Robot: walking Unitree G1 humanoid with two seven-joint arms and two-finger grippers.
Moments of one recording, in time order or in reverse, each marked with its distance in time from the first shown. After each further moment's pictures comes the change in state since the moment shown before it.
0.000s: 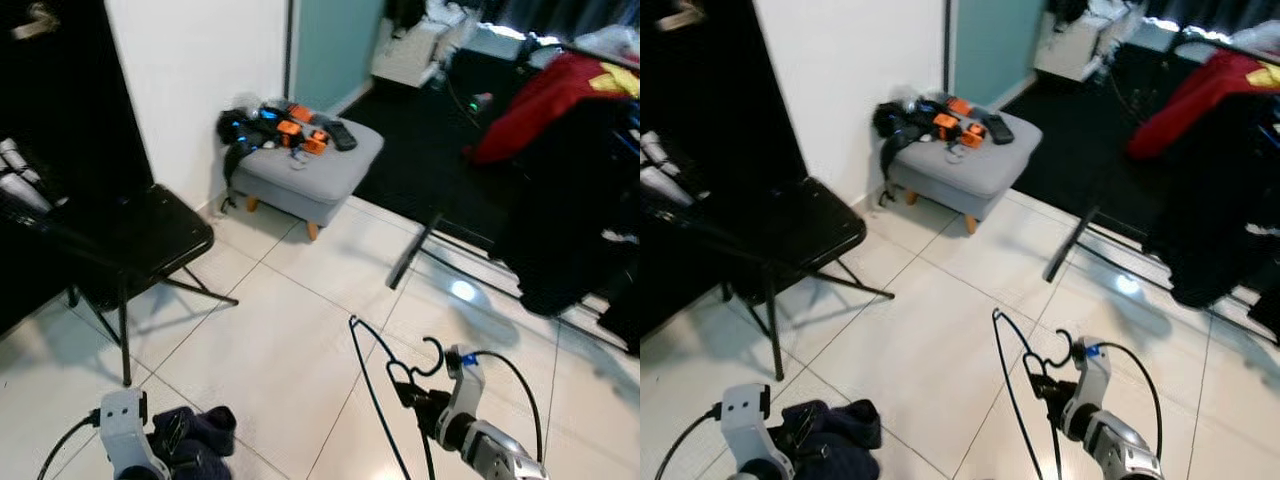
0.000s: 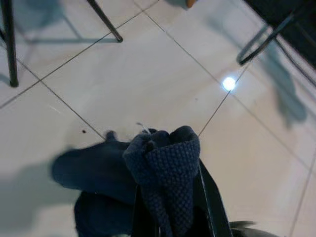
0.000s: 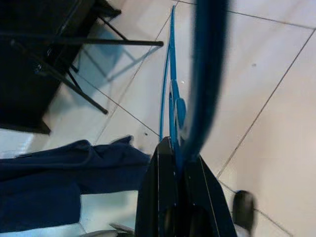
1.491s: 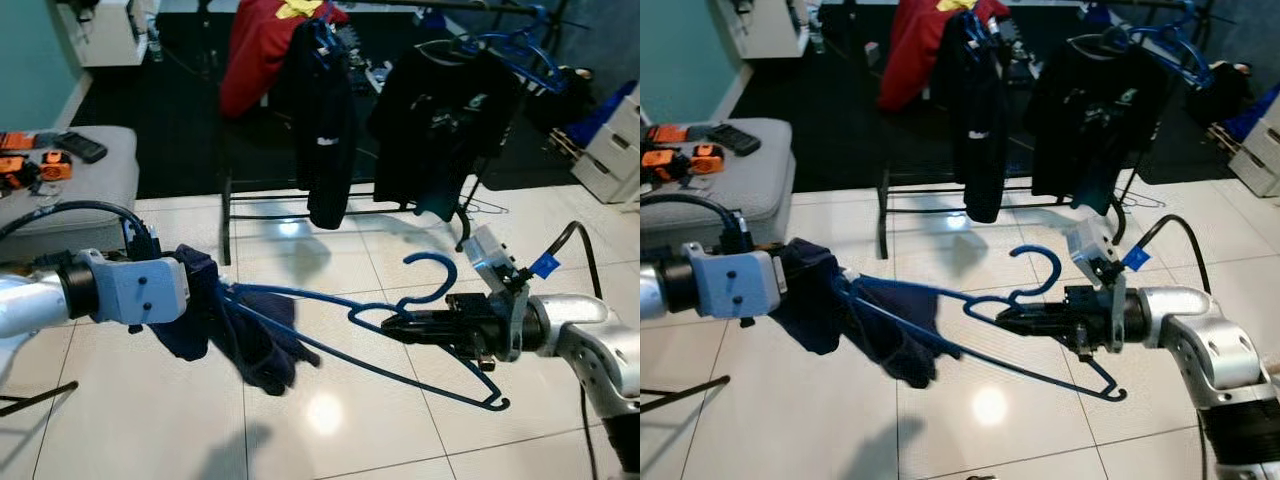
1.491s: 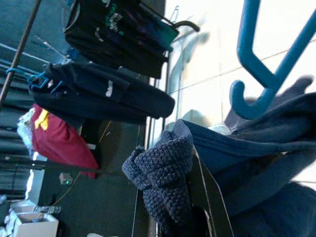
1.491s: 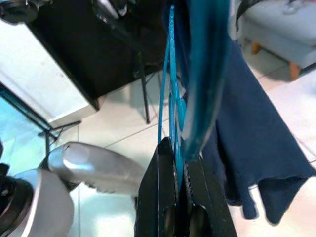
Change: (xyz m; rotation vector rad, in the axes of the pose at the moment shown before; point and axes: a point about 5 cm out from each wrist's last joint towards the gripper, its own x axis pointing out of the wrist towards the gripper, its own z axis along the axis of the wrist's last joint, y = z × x) left arm -0.030 -0.079 0.260 1.628 -0.514 -0.711; right arm -0.082 0.108 0.160 -0.751 0.110 0.962
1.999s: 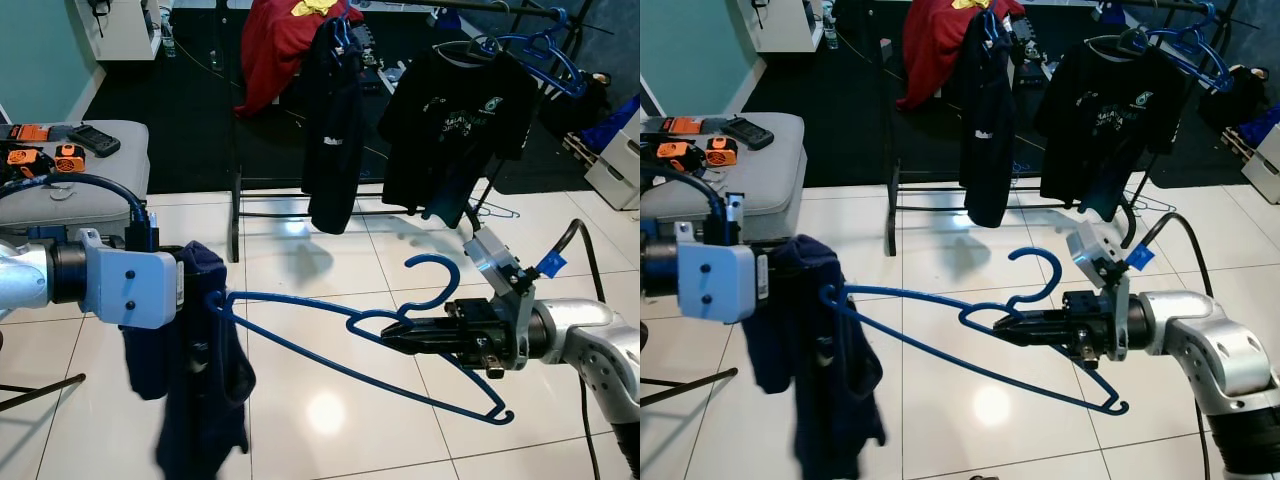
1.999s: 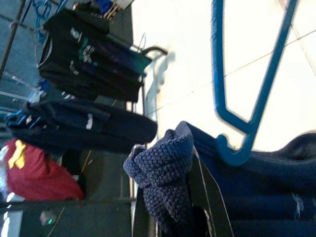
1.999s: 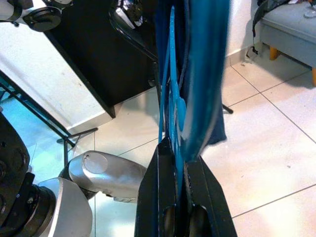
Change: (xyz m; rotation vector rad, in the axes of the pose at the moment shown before) left arm -0.006 0.018 0.029 0.032 -0.121 -0.143; right arm 0.003 0.007 0.009 0.034 -0.040 0.052
